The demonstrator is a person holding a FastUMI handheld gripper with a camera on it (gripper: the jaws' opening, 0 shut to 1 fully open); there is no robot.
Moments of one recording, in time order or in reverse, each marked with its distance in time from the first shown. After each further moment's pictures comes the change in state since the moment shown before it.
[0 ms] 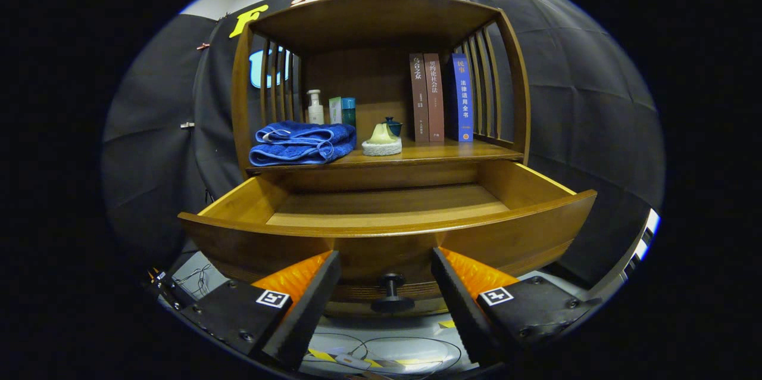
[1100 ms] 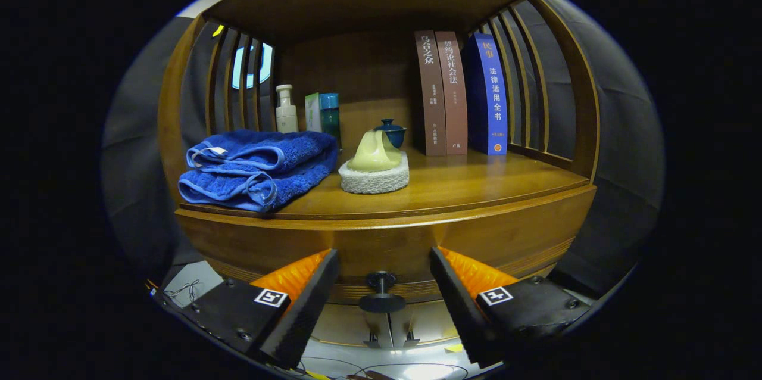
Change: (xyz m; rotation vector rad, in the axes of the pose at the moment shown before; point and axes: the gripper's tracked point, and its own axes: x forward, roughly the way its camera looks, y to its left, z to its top) arm 0.150 0.000 0.037 0.006 -0.020 -0.013
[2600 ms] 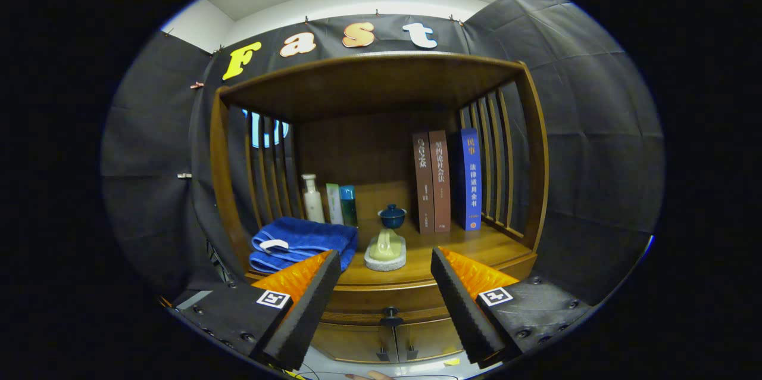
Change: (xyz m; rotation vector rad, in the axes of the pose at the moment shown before) arm -0.136 0.011 0.157 0.028 -0.225 0.026
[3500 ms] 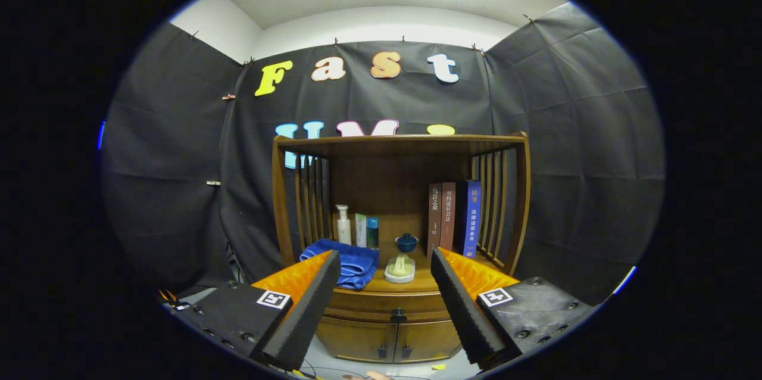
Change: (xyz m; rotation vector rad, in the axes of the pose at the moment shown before) arm -0.110 0.028 0.084 -0.068 -0.079 0.076
